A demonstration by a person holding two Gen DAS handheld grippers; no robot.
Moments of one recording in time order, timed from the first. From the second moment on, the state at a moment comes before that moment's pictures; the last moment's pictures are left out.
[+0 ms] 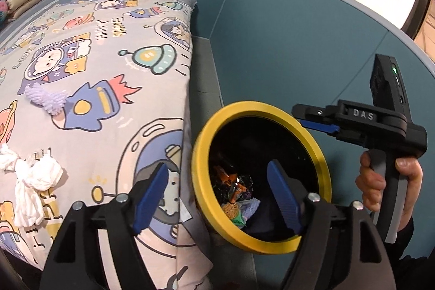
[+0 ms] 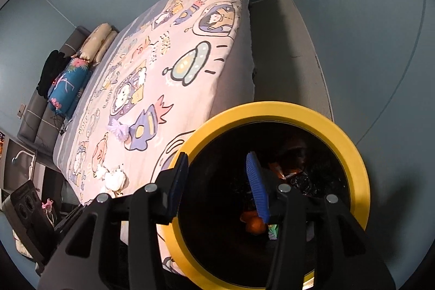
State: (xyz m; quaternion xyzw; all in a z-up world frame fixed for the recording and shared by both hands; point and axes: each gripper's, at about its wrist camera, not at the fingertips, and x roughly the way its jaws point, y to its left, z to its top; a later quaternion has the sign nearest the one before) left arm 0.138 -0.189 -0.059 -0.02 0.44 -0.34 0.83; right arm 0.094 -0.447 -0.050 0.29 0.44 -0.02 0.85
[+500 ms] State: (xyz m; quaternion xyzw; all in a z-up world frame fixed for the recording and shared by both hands) left arm 0.158 -0.112 -0.063 -0.04 0.44 -0.26 0.86; right arm 0.132 -0.390 -0.038 0.23 0.44 0.04 0.86
